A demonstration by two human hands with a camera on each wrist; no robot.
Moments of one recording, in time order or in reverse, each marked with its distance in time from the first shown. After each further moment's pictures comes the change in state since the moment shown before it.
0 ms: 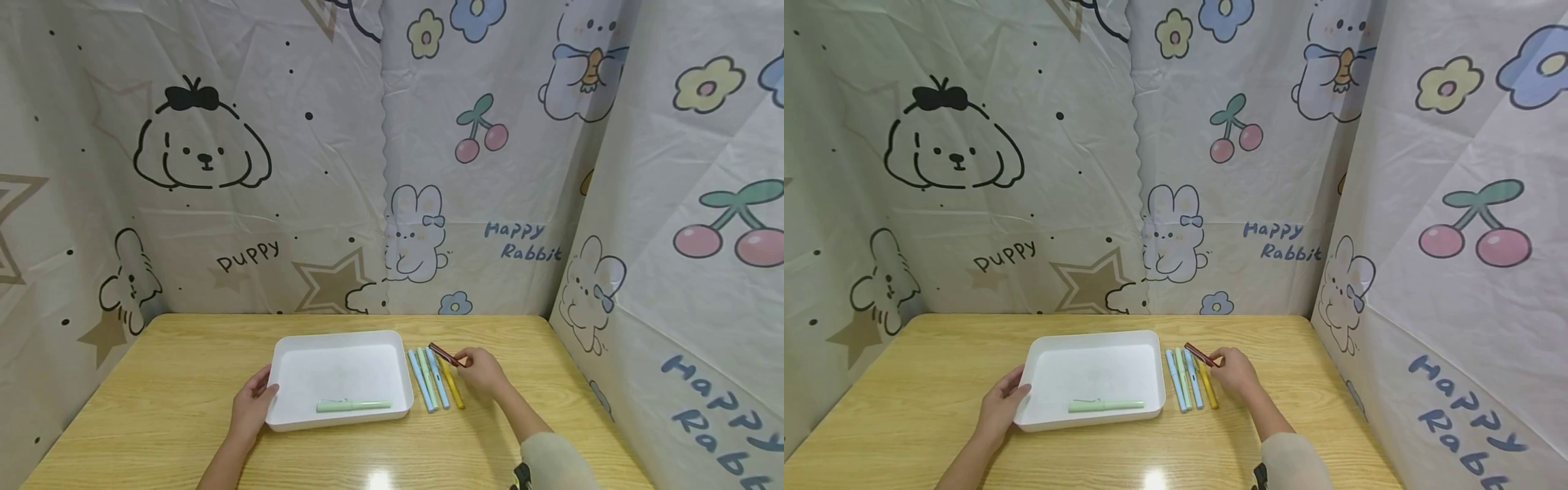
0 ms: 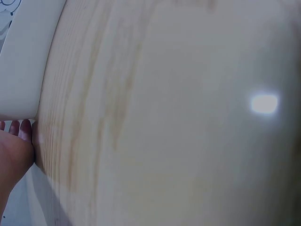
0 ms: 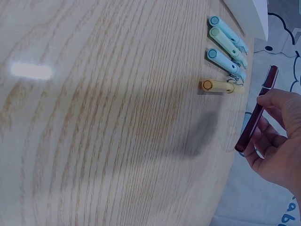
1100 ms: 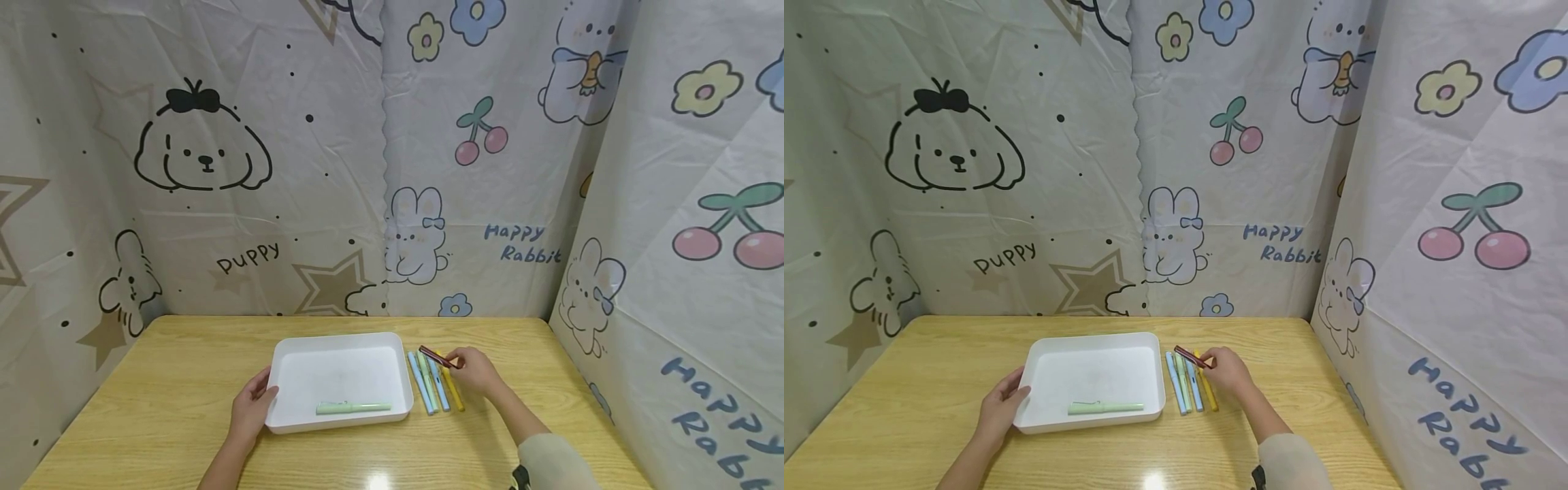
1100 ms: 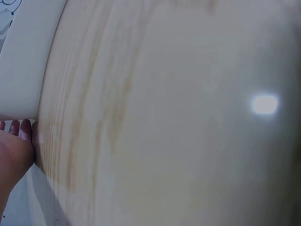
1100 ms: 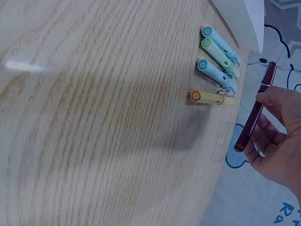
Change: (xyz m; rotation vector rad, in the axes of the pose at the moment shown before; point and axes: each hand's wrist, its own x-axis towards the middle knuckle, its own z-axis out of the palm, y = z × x) left_hand 0.000 0.000 0.001 -0.017 0.001 0.000; right_hand -0.002 -0.017 0.000 -0.018 -0.025 -0.069
